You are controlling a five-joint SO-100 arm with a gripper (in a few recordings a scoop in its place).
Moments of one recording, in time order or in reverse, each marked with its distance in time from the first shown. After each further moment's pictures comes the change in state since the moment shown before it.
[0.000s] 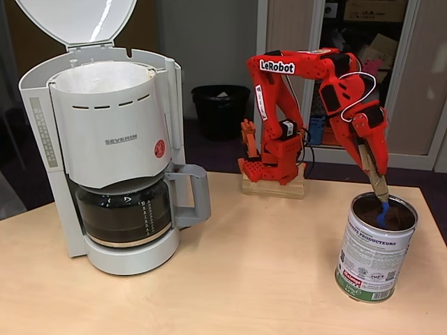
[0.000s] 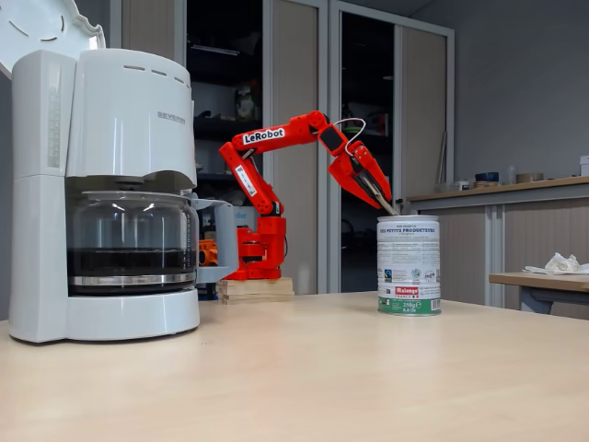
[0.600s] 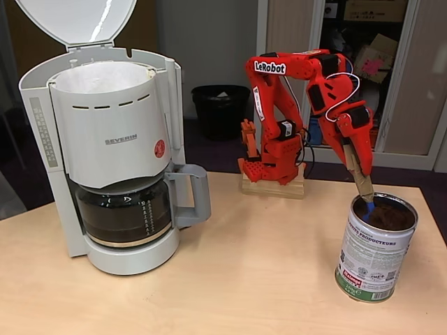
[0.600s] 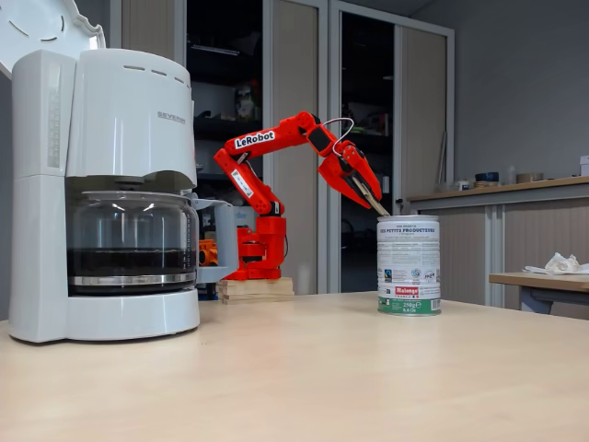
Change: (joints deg) arm 5.8 6.6 4.5 1.4 1.0
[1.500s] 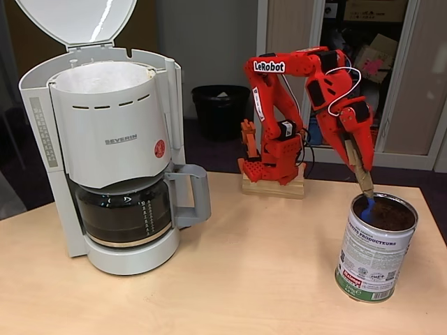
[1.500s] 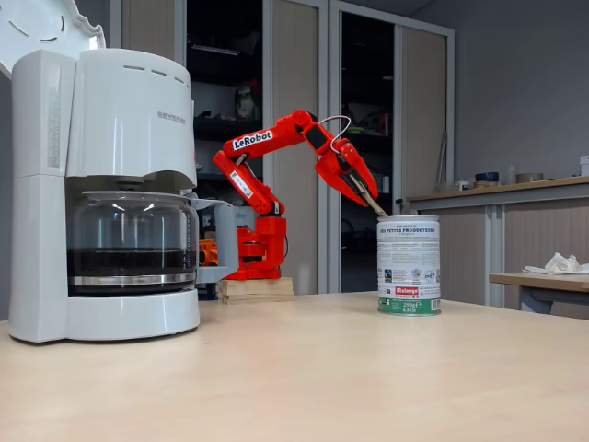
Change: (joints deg) arm -1.3 0.7 -2.2 2.5 -12.4
